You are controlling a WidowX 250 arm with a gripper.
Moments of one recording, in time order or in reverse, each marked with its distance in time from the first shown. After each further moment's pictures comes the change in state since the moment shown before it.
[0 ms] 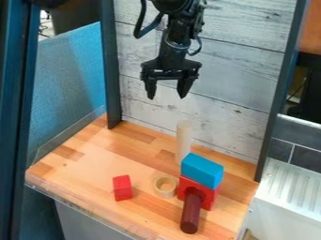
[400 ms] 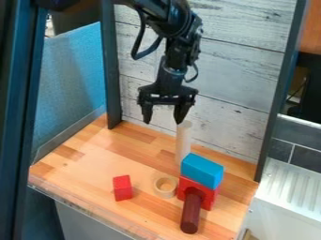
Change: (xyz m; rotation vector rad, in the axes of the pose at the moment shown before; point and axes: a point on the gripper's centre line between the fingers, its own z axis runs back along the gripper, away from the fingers) arm -0.034 0.010 -0.031 0.038 0.084 -0.070
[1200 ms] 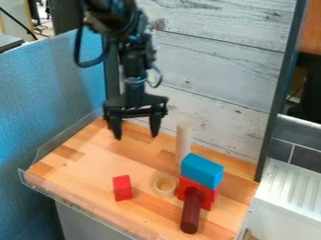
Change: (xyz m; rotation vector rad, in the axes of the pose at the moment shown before) arm -0.032 0.058 0.001 -0.154 0.093 -0.021
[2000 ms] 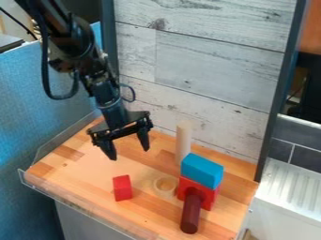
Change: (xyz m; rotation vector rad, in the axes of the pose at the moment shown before) arm -0.006 0.015 -0.033 -0.246 0.031 0.012
